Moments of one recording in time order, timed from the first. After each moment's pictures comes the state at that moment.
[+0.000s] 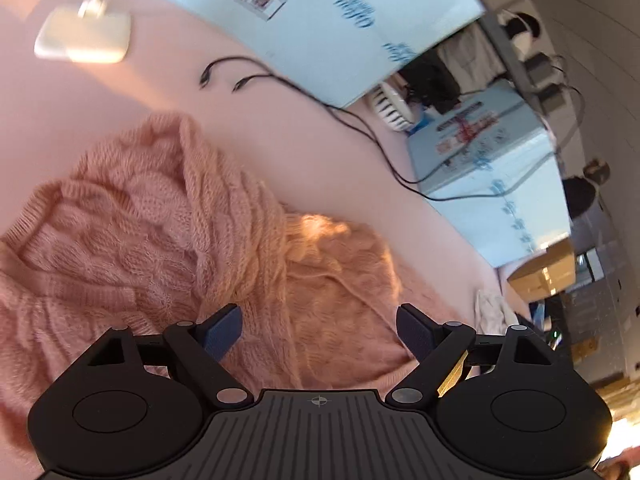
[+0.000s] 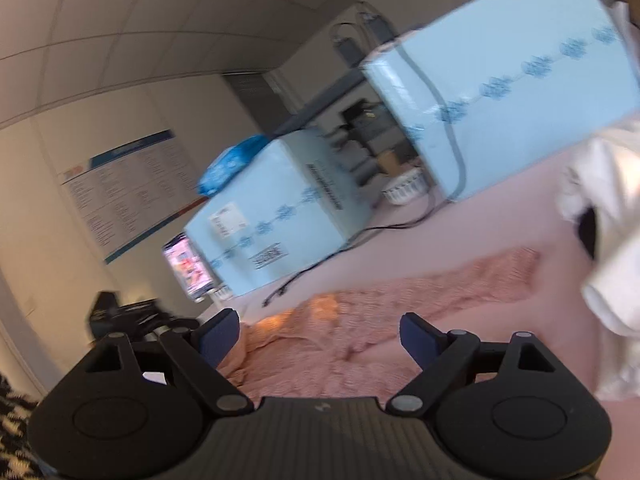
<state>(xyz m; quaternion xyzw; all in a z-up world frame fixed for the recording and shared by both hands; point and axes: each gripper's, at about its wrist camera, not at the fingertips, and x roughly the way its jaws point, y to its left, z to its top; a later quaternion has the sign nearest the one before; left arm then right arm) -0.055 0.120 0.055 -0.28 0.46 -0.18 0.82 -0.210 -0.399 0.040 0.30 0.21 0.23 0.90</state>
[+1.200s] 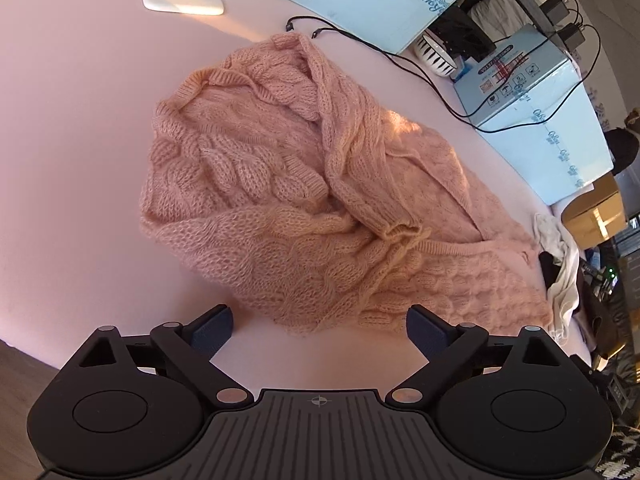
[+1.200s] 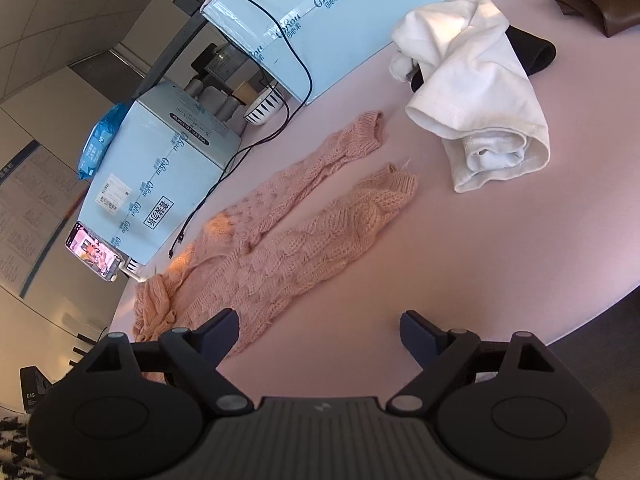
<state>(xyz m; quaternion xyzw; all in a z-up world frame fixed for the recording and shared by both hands) -0.151 0.152 0.026 -0.23 0.50 -0.12 0.83 -0.269 -0.397 0.013 0.37 0.37 0.08 0.85</state>
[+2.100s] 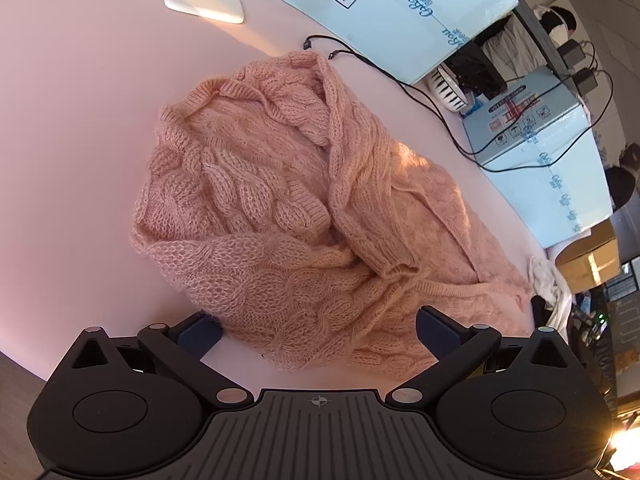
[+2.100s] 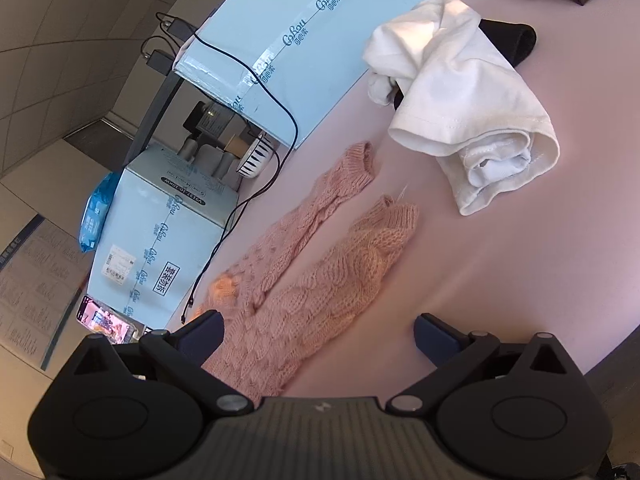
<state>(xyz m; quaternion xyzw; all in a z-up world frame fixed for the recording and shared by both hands) -0.141 0.153 0.021 -0.28 0.48 -0.10 0.83 -0.245 -0.397 -0.002 0.43 0.30 0.04 0.85</state>
